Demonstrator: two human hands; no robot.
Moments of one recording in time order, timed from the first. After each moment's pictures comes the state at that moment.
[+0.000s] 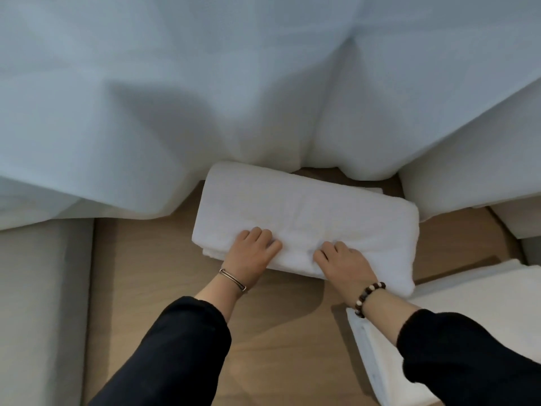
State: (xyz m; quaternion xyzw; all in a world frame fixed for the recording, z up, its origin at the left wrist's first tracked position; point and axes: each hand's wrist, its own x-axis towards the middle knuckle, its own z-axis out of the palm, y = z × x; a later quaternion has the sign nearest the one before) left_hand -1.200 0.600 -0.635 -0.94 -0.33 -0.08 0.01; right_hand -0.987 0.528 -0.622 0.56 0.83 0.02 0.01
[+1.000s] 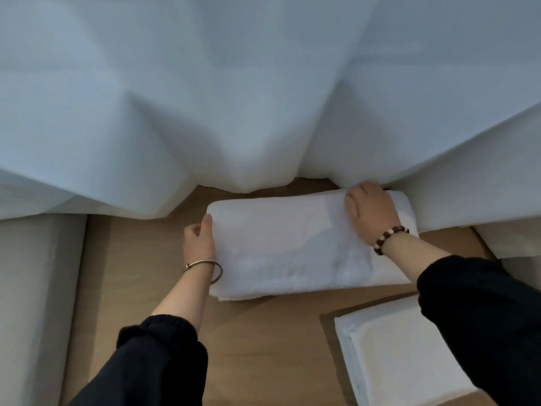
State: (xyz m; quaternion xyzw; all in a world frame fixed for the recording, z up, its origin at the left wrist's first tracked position) left_hand -1.232 0.629 -0.606 -0.24 -0.82 -0.26 -0.46; right_hand -0.917 0.629 -0.586 0.72 0.68 -0.16 -0.03
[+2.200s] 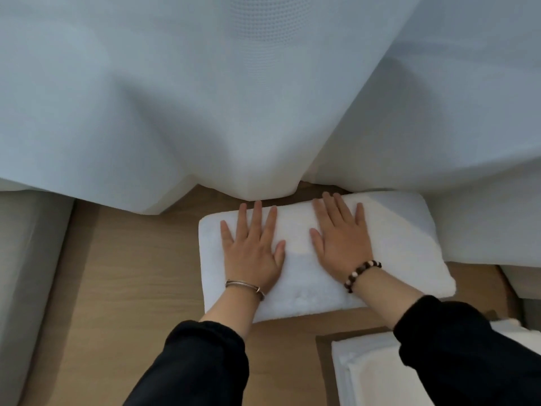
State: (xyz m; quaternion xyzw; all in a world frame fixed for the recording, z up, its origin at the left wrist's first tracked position) left_hand -1.159 0.604 -0.647 -0.74 -0.66 0.06 -0.10; right_hand -0.978 0.627 -0.630 0.65 0.75 -0.11 0.06
